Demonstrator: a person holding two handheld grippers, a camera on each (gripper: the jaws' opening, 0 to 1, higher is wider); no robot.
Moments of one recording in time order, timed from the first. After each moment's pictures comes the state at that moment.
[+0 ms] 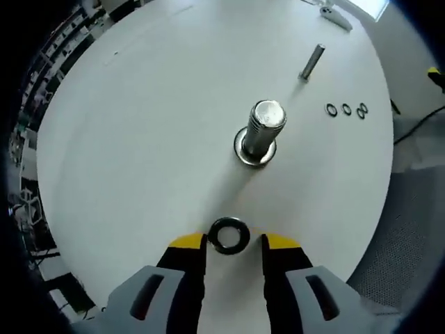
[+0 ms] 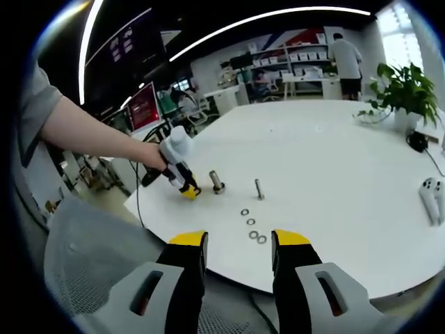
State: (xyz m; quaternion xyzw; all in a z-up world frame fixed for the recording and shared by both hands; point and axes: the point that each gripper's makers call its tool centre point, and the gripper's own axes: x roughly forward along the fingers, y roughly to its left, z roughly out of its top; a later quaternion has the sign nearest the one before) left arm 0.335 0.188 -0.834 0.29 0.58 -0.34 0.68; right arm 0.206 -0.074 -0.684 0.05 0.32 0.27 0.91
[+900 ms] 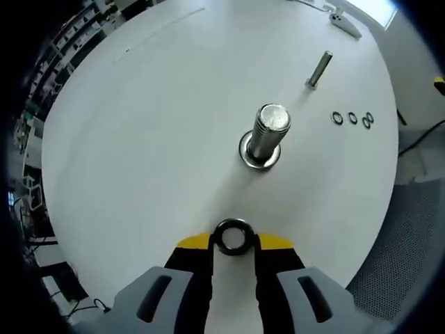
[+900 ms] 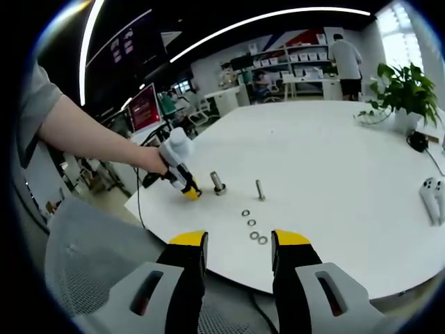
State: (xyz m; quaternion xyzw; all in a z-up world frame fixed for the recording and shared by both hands) left arm 0.335 0.186 -0.836 0.27 0.58 -0.32 0.70; right arm 0.206 -0.074 -0.683 0.05 0.31 0.27 0.91
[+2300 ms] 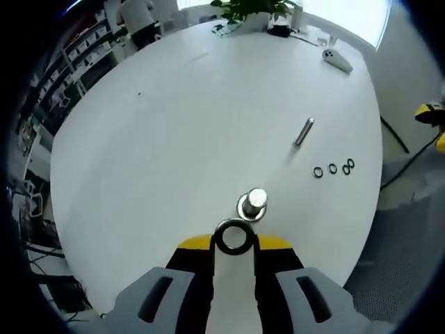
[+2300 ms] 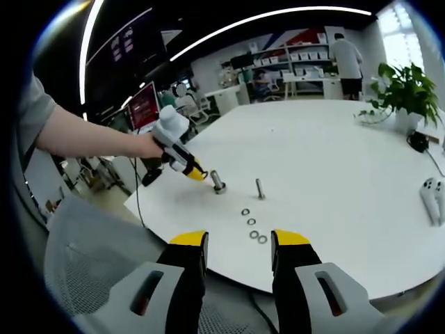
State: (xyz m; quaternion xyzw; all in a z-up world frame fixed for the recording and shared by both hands) left arm 0.364 0.151 -0.771 0.24 0.49 -0.35 0.76; right arm 0.206 -0.073 -0.684 0.05 0.32 0.27 0.91
